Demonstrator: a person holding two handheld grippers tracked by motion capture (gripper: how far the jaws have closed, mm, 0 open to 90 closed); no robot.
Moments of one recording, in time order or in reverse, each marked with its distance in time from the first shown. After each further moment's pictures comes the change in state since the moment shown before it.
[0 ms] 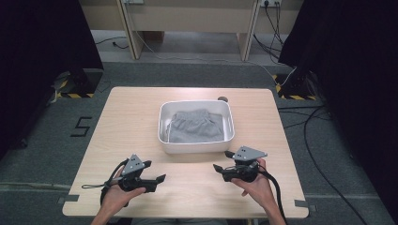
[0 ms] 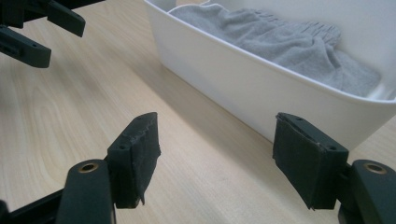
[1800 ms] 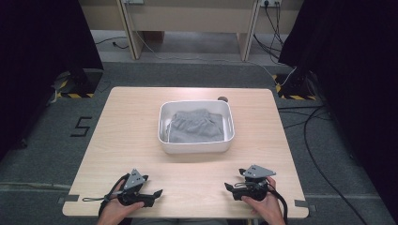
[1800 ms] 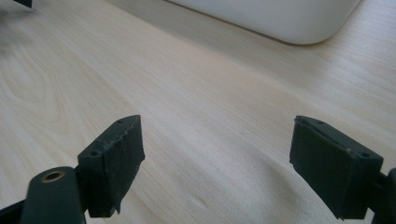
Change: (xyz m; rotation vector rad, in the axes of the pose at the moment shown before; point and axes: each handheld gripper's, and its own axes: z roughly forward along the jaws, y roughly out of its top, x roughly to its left) left arm -0.007 -0.048 0.004 0.109 0.022 0.023; right arm 0.001 -0.072 -0.013 0.101 -0.067 0.117
